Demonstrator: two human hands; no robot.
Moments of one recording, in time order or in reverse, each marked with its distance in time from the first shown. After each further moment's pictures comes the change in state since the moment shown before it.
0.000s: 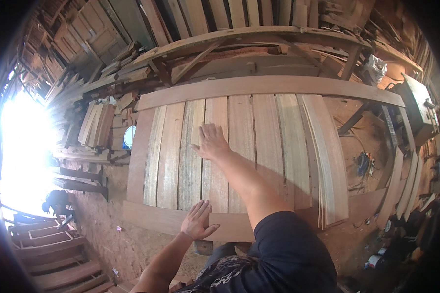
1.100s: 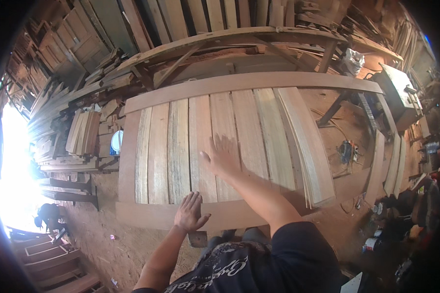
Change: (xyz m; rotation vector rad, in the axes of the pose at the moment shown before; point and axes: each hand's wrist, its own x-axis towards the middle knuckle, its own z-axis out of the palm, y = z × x) left_hand -0.013 0.005 0.001 0.011 -0.067 -0.031; right_hand -0.155 0.016 0.000 0.266 0.160 0.208
